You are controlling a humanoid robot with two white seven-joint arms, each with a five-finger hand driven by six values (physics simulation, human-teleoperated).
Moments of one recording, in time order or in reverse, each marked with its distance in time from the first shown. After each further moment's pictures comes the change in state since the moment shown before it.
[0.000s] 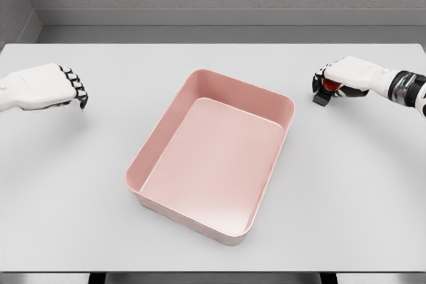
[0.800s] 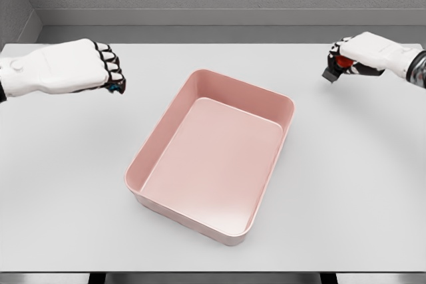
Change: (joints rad) left arm -0.066 -0.011 0.022 -0.249 0.171 -0.003 -0.020; right arm -0.037 -0.017 -0.085 -0.009 -0.010 0.000 0.016
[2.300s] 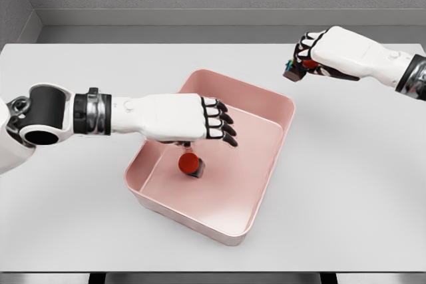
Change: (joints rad) left arm -0.077 -0.273 -0.191 -0.043 0.132 0.000 -0.130; right arm 0.161 -0.067 -0.040 -0.476 -0.182 0.000 0.001
